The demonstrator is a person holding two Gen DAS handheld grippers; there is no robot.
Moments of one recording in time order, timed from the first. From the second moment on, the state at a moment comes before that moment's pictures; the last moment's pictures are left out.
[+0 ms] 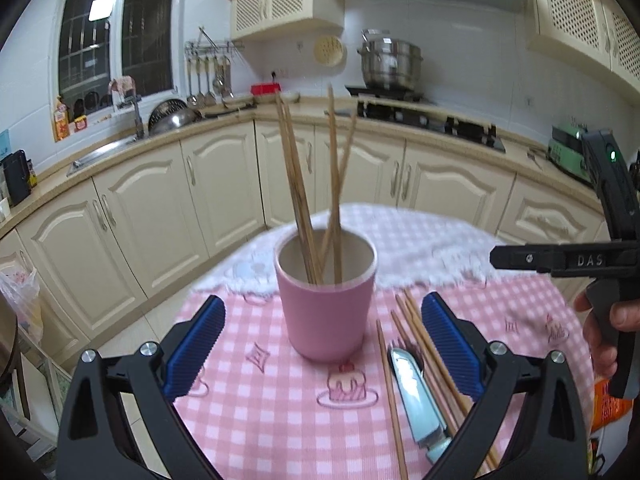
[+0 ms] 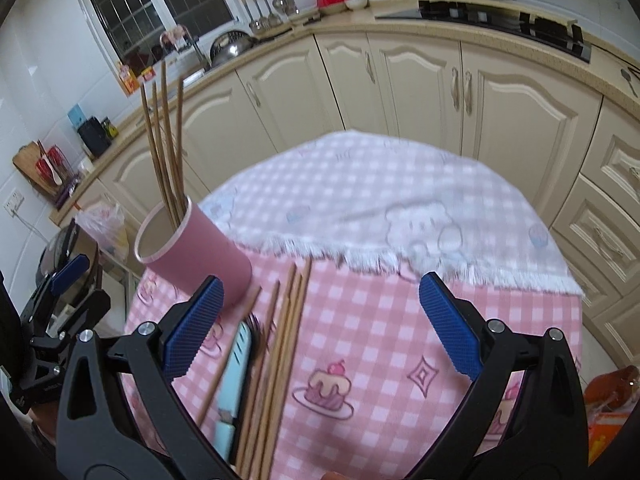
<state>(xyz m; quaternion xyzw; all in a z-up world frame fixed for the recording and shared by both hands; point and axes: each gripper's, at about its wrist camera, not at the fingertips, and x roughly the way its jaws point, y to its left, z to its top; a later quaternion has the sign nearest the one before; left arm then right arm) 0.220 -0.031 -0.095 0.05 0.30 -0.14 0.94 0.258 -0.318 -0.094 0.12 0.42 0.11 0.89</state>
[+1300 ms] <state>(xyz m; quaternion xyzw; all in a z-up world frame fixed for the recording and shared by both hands) 0.236 -0.051 -0.200 0.12 0.44 -0.16 0.88 0.257 -0.265 -0.177 -0.03 0.54 0.07 0.84</state>
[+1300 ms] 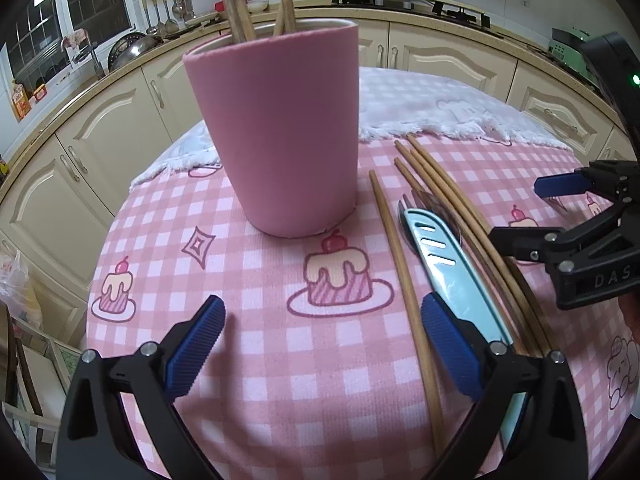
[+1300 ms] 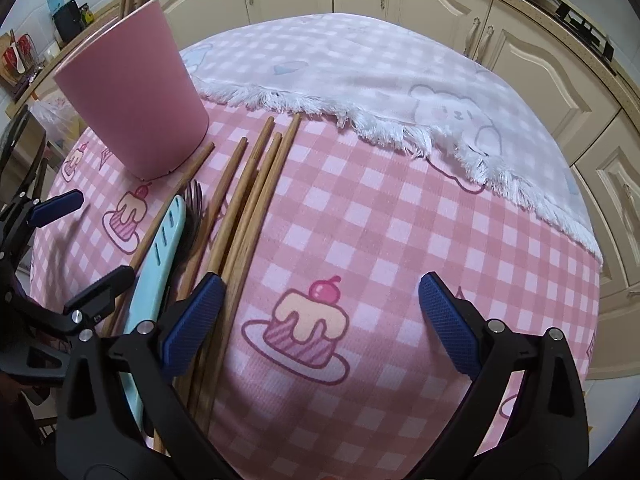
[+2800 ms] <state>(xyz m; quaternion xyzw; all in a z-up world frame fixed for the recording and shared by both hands) 0.197 -0.041 -0.093 0.02 0.30 -0.22 0.93 0.237 -0.297 -0.073 0.12 0.36 0.18 0.91</state>
